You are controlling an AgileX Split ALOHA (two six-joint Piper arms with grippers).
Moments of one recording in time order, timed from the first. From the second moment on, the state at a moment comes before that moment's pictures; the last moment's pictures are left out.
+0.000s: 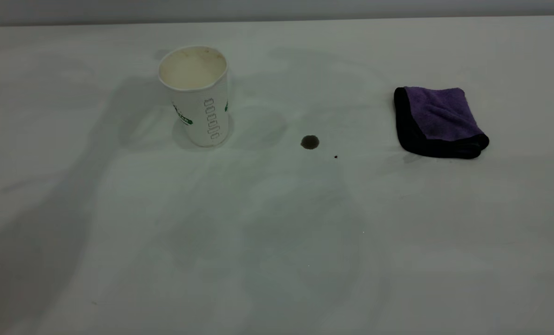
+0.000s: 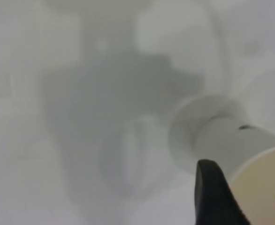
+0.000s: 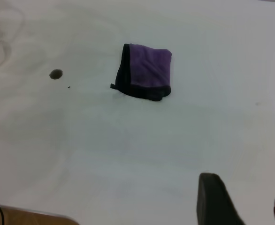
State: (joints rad) left arm -0.24 2.44 -2.29 -0.10 1.17 0.10; right arm 0.04 -0.02 -0.47 0.09 1.14 -0.08
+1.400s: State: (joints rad) left arm -0.28 0.79 -0.66 -0.02 1.17 0.01; right arm 0.04 -0.02 -0.47 0.09 1.14 -0.08
